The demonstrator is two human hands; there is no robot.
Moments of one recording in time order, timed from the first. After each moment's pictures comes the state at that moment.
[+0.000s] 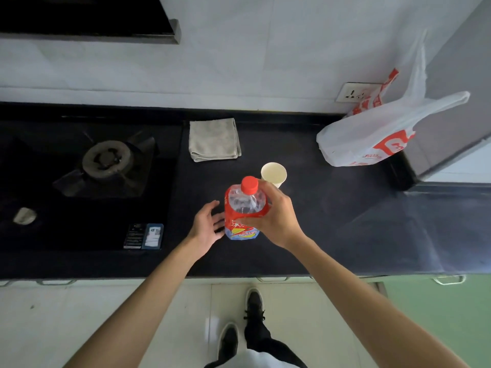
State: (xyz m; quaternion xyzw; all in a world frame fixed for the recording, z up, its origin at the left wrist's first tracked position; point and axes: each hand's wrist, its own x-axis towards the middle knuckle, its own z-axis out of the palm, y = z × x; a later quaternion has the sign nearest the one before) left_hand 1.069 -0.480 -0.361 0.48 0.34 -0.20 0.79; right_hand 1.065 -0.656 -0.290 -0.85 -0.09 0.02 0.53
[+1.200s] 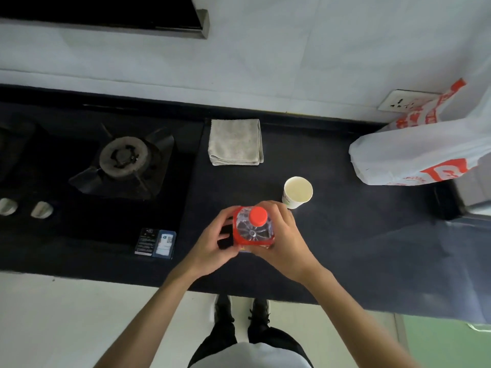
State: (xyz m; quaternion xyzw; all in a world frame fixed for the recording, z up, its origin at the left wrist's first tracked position) left_hand 1.060 -0.449 -0.333 0.77 0.00 -0.18 0.61; right_hand 1.087 -0.645 -0.311 -0.88 -0.18 0.11 0.43
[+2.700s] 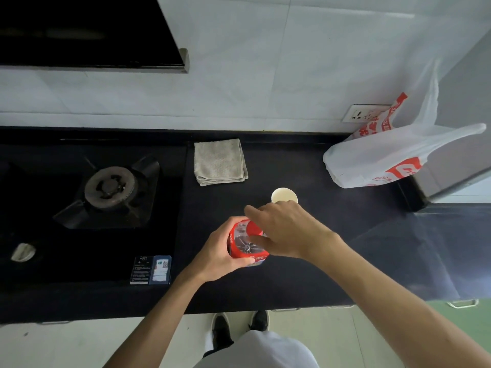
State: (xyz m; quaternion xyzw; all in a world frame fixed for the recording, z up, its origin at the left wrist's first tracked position) left_hand 1.086 -0.453 -0.330 0.83 -0.10 -0.17 0.52; right_hand 1.113 -0.629 -0.202 -0.93 -0.35 0.10 0.01
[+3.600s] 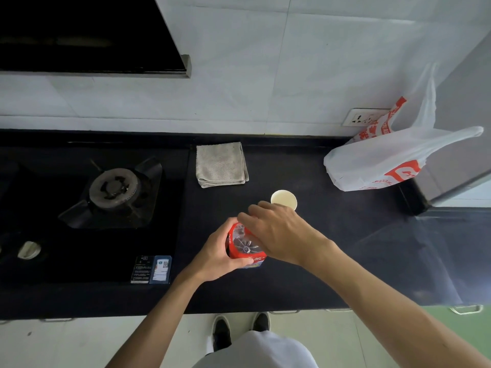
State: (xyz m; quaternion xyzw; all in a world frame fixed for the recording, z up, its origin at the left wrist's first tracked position) left_hand 1.083 -0.454 -0.329 0.82 -0.08 -0.18 0.53; right_hand 1.106 -0.634 -0.213 -0.91 -0.42 0.00 0.03
